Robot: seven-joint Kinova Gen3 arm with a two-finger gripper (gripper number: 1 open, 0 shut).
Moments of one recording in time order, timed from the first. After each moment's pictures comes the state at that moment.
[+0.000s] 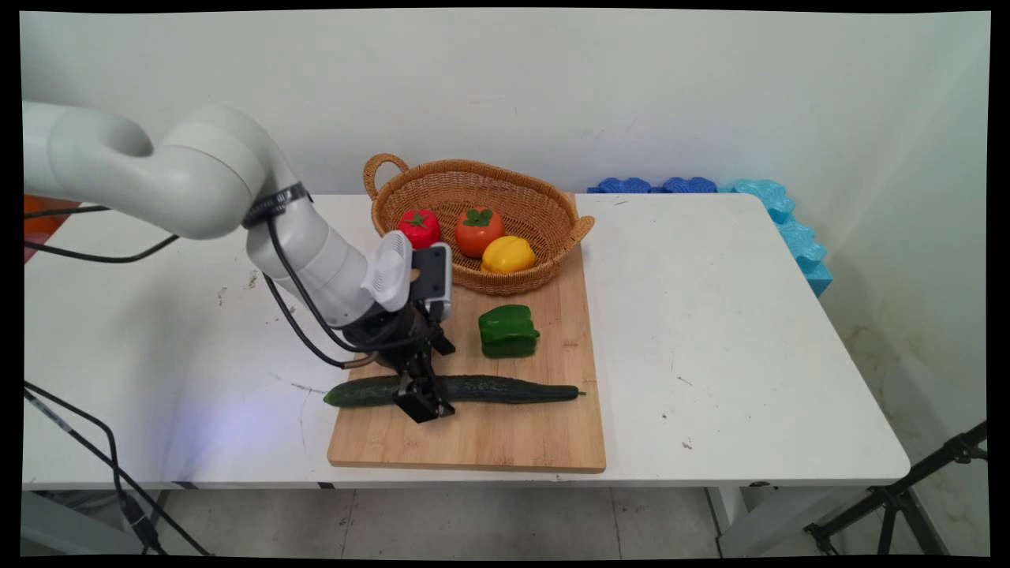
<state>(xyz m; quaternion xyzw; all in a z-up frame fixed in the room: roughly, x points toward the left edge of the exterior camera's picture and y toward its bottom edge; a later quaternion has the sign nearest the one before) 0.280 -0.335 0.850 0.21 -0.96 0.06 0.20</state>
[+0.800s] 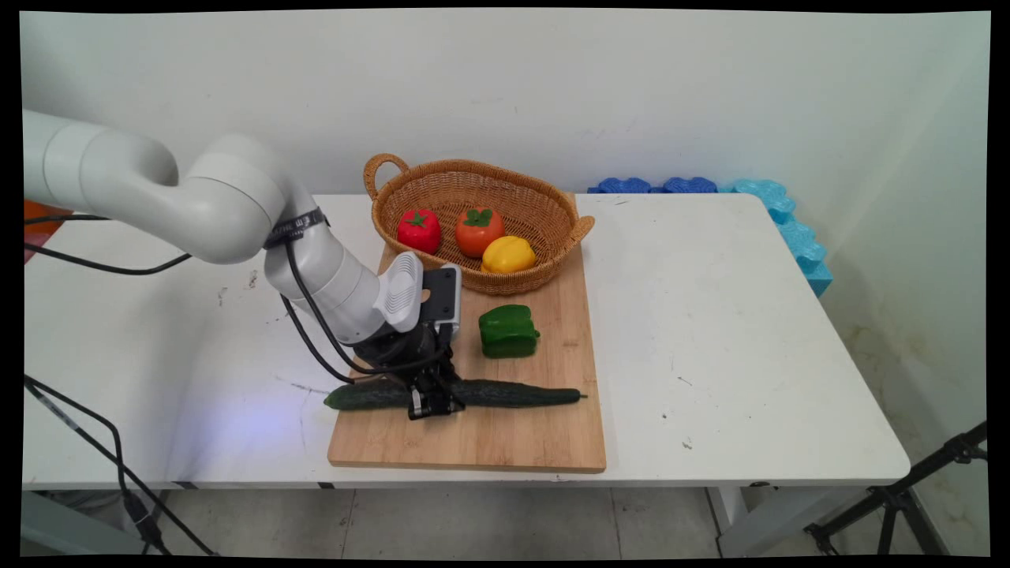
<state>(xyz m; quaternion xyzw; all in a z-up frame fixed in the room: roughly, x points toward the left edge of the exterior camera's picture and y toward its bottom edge) 0.270 -0.334 0.829 0.20 -0.96 0.06 0.19</state>
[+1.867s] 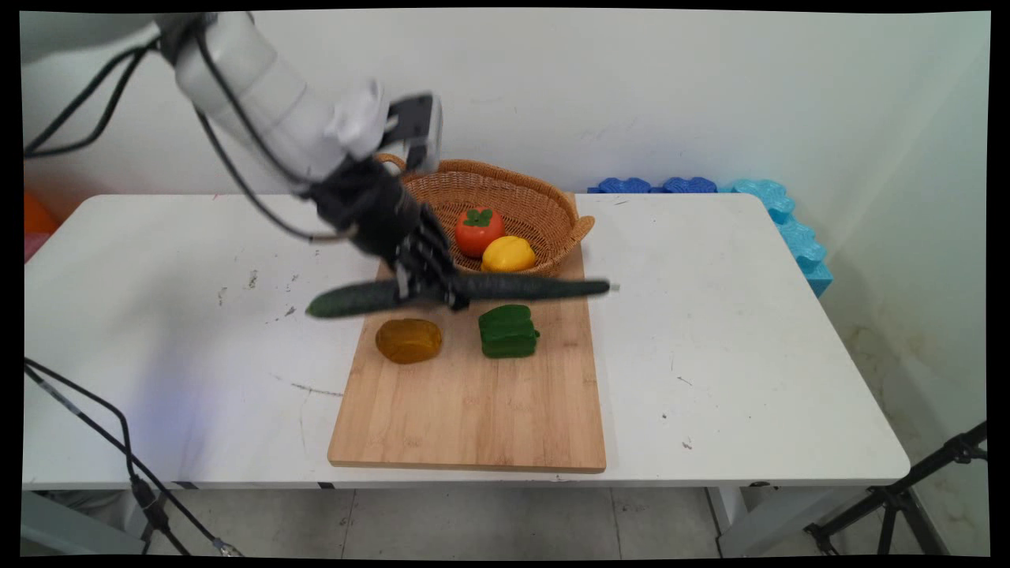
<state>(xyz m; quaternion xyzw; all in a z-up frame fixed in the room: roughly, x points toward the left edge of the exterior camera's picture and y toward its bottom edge) 0.291 -0.360 0.995 0.20 -0.95 0.06 0.24</state>
